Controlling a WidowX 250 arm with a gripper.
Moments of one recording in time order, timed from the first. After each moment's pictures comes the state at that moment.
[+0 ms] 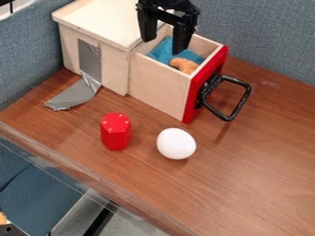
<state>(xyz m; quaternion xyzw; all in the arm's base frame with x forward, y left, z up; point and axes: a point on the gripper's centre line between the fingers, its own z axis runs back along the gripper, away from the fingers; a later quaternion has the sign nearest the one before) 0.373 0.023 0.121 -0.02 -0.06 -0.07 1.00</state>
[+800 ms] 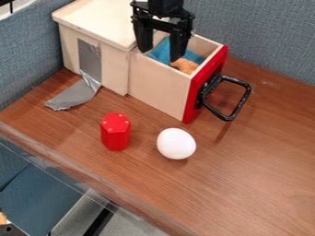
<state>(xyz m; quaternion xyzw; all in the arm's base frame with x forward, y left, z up) 0.367 0.027 0.111 -0.07 -0.05 -0.04 1.00</state>
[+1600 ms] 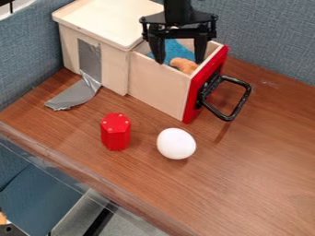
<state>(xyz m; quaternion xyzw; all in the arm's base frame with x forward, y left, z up) 0.376 0.001 0.106 -0.09 -0.12 0.21 0.97</state>
